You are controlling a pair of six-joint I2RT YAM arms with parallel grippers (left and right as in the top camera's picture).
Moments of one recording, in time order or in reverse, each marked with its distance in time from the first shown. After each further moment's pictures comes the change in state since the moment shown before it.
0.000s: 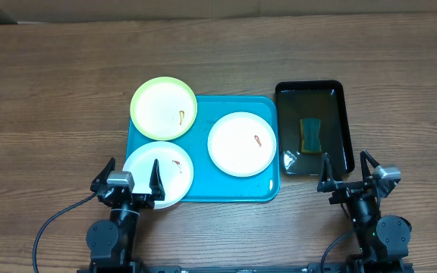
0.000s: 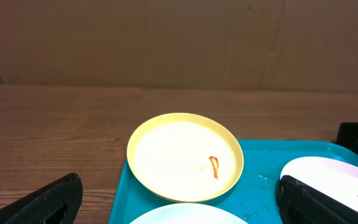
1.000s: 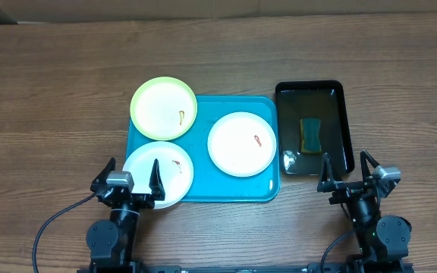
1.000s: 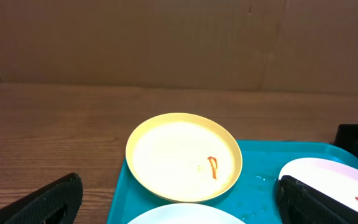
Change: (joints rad) left arm 0.000 0.000 0.000 0.000 0.001 -0.011; right arm 0.000 0.000 0.000 0.000 0.000 0.000
